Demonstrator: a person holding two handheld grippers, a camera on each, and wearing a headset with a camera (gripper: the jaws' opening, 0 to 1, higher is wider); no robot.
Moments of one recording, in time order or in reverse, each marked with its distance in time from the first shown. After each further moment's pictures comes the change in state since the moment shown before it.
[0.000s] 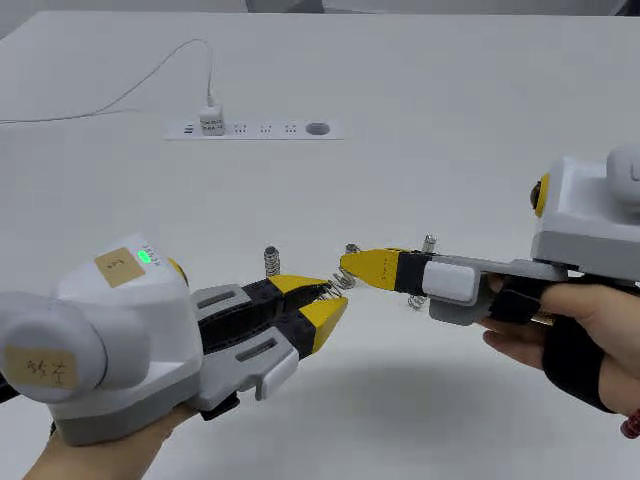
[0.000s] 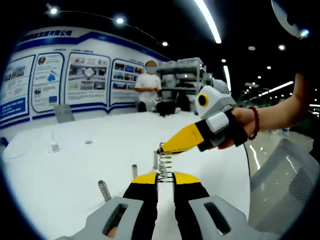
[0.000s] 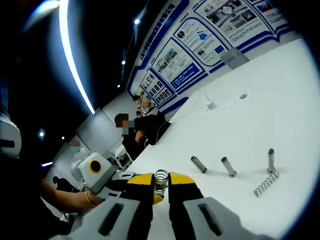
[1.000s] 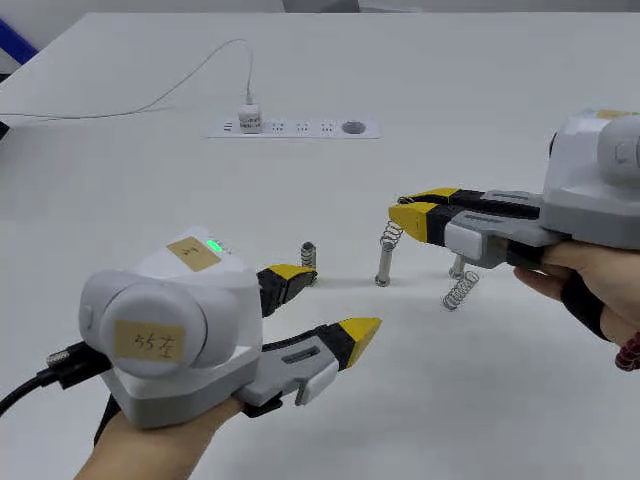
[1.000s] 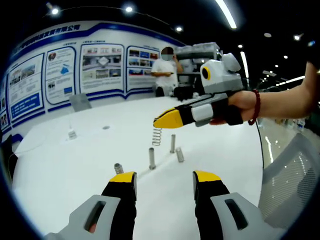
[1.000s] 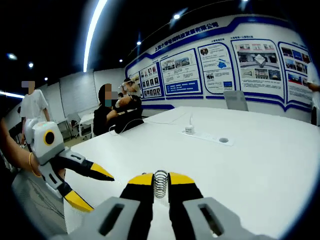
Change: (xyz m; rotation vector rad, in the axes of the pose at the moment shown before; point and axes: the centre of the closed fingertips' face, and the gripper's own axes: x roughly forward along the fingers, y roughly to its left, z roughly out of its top) left arm -0.011 0.022 -0.023 -0.023 0.133 0.167; right arm 0.019 -0.061 0.040 -0.542 0.046 -0.264
